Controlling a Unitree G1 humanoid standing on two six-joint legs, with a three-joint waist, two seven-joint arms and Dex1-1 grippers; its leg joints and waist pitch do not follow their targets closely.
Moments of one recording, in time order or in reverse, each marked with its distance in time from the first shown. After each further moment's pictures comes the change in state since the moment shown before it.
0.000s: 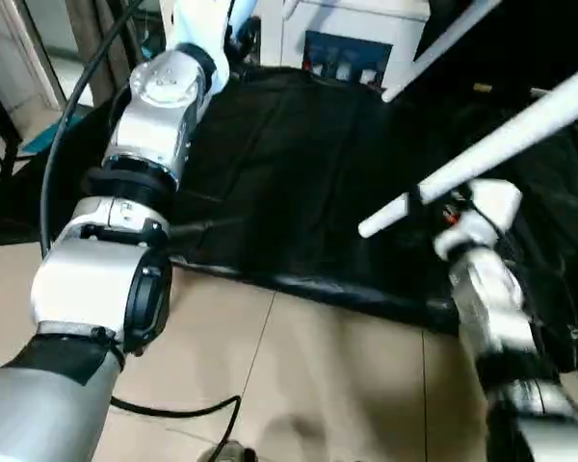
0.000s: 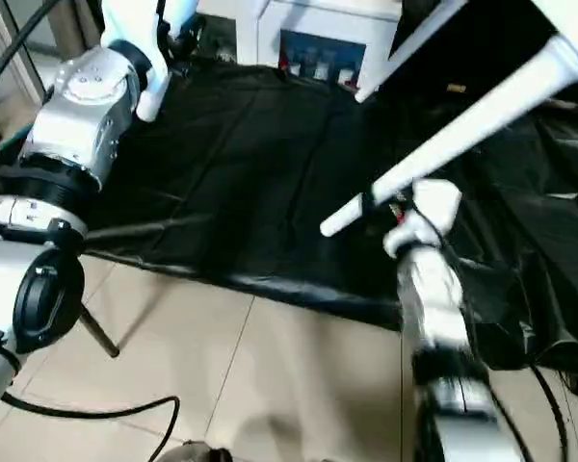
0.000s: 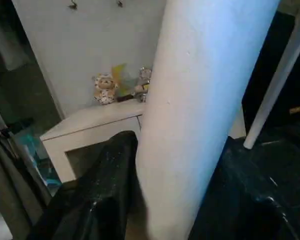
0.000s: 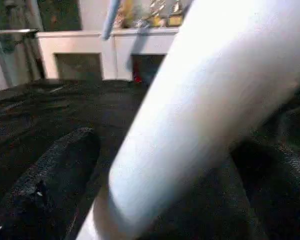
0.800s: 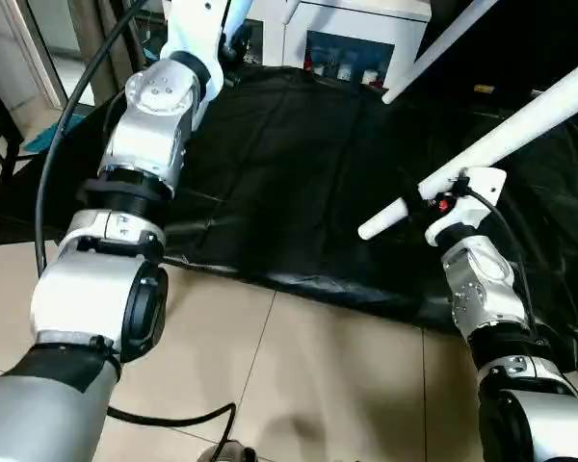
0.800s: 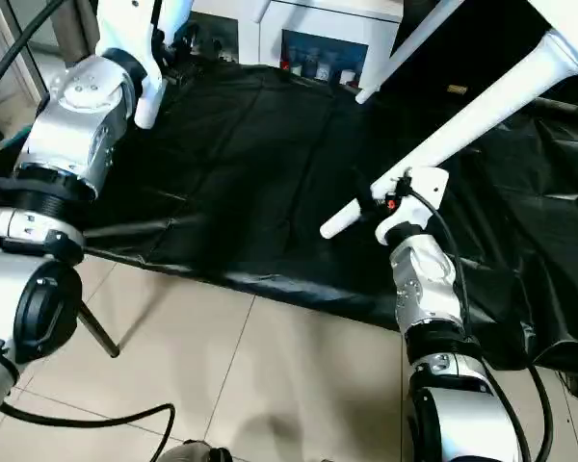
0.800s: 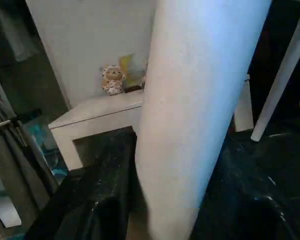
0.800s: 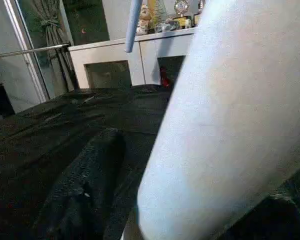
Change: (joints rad) left arm 0.082 0.006 -0.004 -0.087 -0.008 0.041 0.029; right arm -0.071 0.006 -0.059 0.089 0.066 0.015 0.147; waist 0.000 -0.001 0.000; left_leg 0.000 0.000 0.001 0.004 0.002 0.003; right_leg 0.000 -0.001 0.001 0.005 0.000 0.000
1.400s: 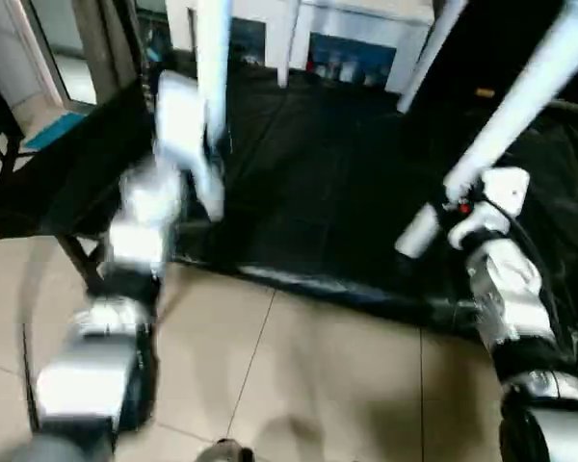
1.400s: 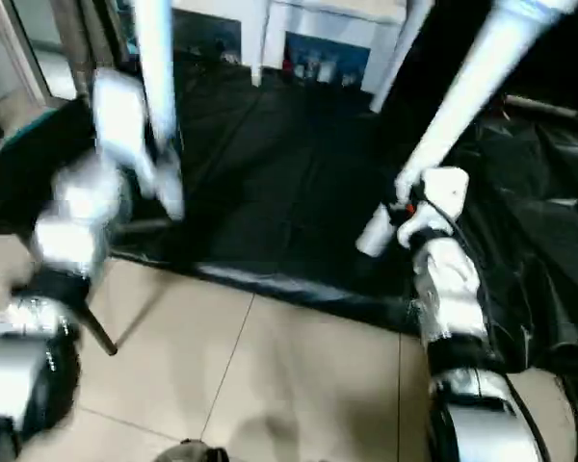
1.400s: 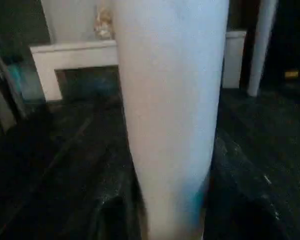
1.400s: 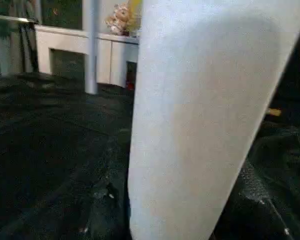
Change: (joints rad) left arm 0.387 -0.047 0.007 -0.096 -0.083 -0.149 -0.049; right arm 0.097 -0.057 0.032 -0.124 -0.162 -0.046 -0.161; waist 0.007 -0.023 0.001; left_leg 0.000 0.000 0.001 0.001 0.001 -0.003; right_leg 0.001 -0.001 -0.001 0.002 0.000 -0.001
